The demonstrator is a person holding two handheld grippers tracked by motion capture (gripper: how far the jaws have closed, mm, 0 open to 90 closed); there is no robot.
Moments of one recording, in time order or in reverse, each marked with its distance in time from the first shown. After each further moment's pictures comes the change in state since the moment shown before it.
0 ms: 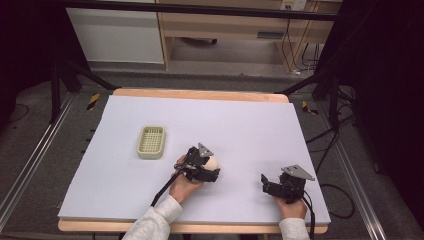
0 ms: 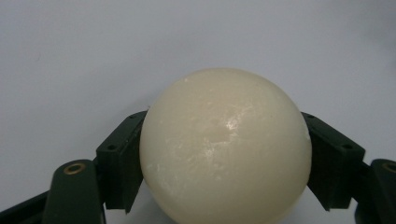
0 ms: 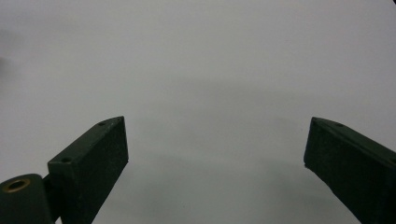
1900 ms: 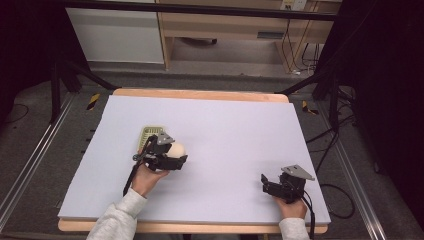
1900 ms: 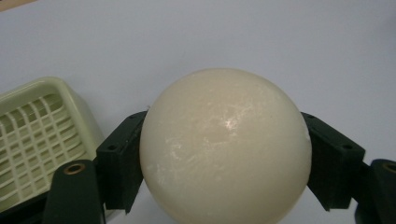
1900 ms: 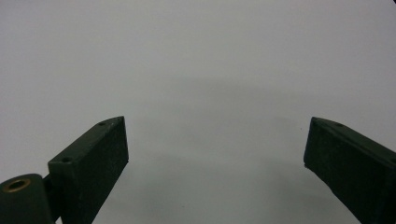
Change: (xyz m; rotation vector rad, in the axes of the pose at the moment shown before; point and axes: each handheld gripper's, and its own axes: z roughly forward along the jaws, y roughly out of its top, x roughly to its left) left arm 0.075 -0.016 -0.078 -0.063 0.088 -0.057; right arm 0.000 0.000 0.000 0.004 -0.002 0.004
